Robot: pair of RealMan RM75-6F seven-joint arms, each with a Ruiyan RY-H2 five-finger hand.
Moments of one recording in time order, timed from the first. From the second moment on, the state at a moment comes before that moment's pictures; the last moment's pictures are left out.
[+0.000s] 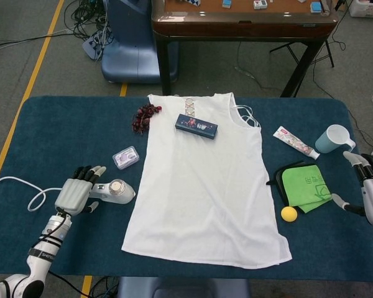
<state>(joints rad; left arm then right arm) -0.47 -1.36 -0.15 -1.58 1.24 1.08 0.41 0.12 -0.95 0.16 -1.74 -1.44 1.50 -0.06</state>
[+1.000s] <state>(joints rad) -0.58 -1.54 -0.19 -1.22 1.17 1.02 0.30 0.11 -0.95 0.15 -1.73 -1.43 1.52 -0.06</state>
